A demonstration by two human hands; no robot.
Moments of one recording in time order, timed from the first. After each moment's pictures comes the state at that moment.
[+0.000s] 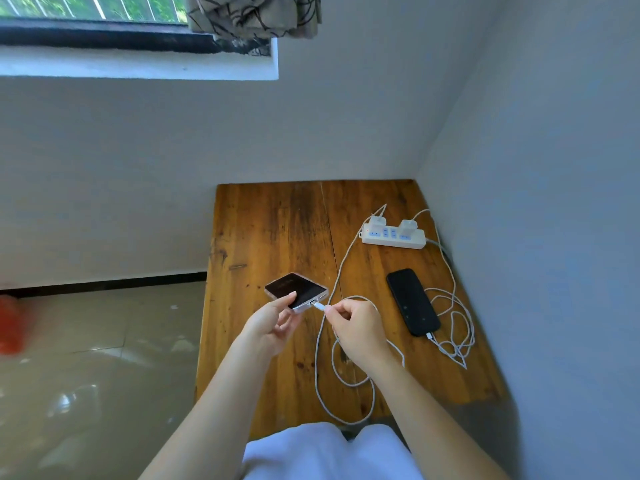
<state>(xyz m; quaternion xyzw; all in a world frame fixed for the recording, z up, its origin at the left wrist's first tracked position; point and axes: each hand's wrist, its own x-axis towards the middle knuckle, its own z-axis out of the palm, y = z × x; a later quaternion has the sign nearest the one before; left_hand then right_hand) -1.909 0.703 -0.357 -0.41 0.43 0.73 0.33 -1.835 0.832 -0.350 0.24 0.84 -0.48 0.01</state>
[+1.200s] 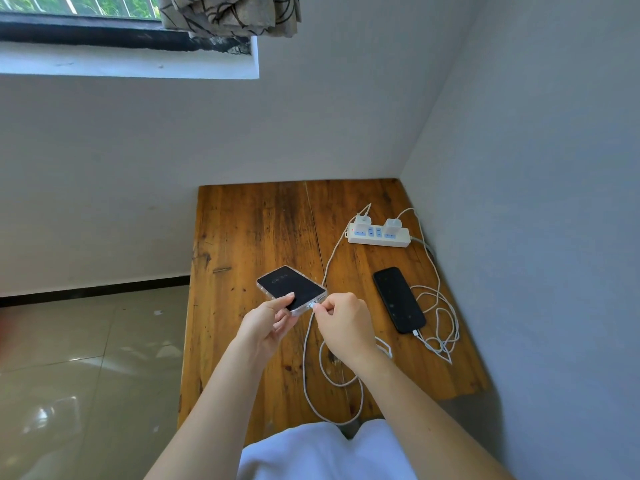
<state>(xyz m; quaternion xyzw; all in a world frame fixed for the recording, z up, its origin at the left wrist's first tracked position) -1.907 0.718 -0.355 -0.34 0.50 0.72 0.33 -1.842 0.829 -0.334 0.24 0.90 -0.37 -0.01</state>
